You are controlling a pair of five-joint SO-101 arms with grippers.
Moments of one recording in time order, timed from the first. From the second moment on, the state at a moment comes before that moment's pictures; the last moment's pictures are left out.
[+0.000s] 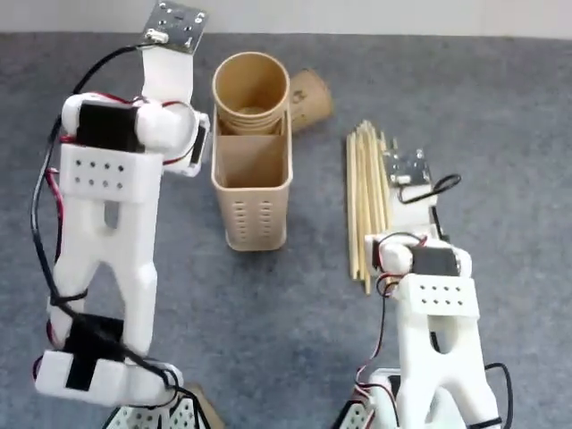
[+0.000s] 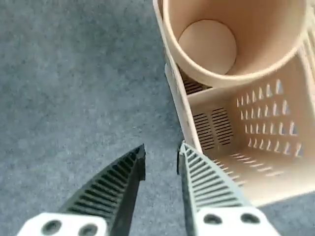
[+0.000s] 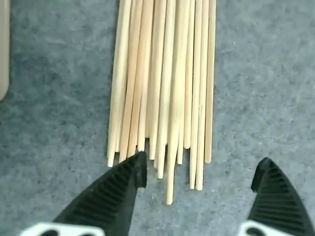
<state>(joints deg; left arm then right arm) 2.3 -3.3 -23.8 96.3 -0.2 -3.6 -40.7 53.8 53.6 9.0</state>
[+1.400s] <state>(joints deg) -7.9 13.6 -40.7 101.1 0.9 -6.7 -40.7 53.8 53.6 9.0</state>
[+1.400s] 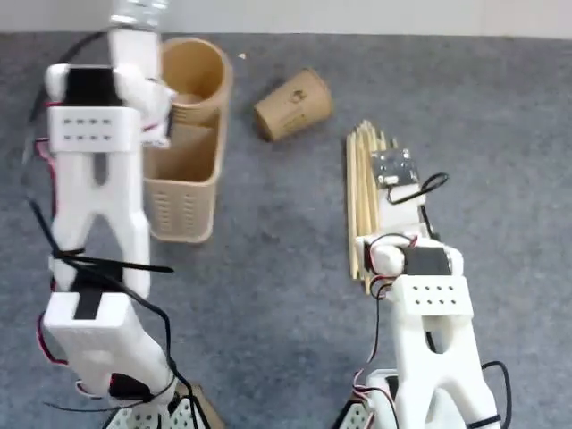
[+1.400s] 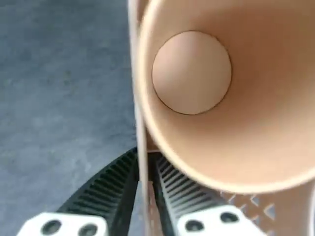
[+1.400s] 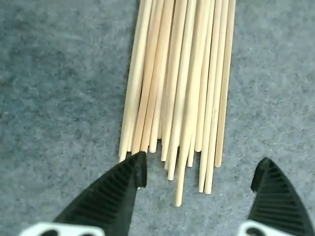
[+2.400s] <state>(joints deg) -13.2 0.2 -38.0 101.5 -1.8 -6.7 -40.7 53.8 53.6 9.0</state>
